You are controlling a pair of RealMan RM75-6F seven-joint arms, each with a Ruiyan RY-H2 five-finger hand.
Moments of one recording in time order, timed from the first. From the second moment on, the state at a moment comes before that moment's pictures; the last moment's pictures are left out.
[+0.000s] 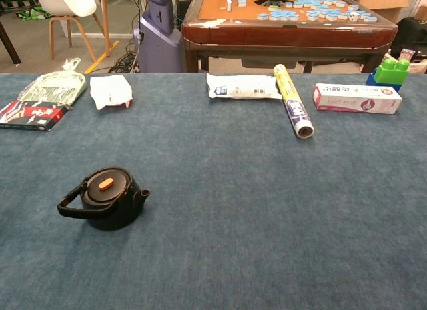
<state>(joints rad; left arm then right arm) -0.27 -1.28 0.28 -1.84 1.44 1.73 0.47 0.14 -0.89 -0.22 -1.65 -1.82 1.51 0.25</state>
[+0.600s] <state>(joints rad) -0.16 -1.27 0.21 -1.54 1.55 1.64 0.16 -0.02 -1.00 -0.20 -1.64 -1.79 1.59 0.01</state>
